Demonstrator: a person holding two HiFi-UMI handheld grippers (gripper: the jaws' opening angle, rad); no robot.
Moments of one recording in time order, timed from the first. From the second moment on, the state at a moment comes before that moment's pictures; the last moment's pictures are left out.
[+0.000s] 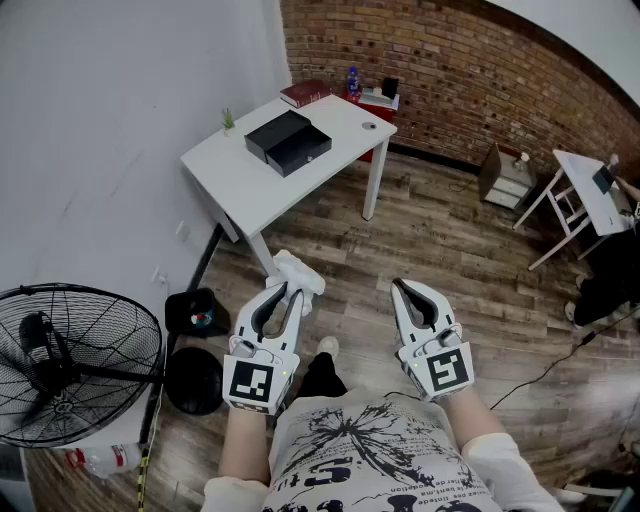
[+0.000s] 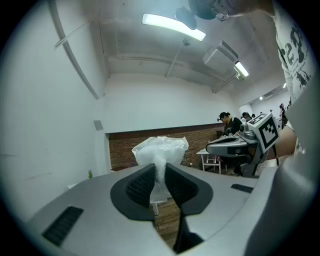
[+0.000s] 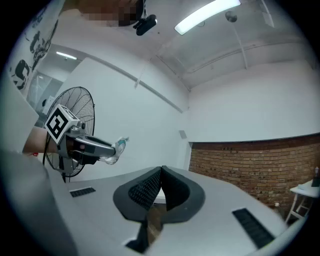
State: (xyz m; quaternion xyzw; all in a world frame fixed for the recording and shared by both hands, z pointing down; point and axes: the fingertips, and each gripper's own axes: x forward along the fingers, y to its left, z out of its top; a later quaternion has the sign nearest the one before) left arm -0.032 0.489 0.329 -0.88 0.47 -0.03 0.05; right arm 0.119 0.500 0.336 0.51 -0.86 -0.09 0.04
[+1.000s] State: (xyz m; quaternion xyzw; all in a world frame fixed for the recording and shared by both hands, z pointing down) left arm 0.006 0.371 0.365 -0.89 0.45 -0.10 0.04; right arm 0.161 0.379 0.373 0.52 -0.85 -0.04 0.05
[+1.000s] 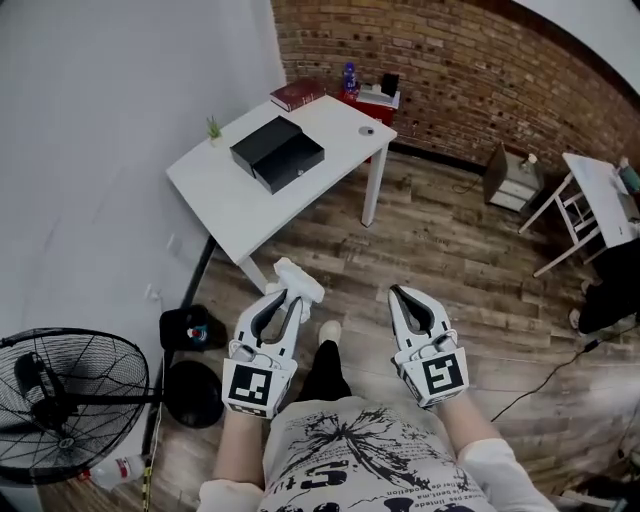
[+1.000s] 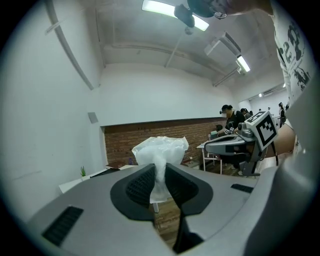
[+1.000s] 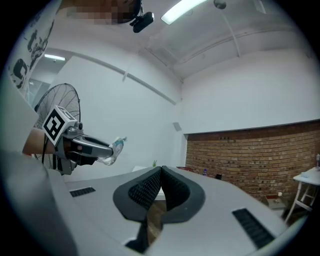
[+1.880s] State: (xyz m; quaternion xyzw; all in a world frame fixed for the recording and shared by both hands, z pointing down) left arm -0.100 -0.094 0.374 -0.87 0.48 -0.09 -0.02; right arm 0.061 -0.096 0.381 0.50 -0.86 -0.01 0.09
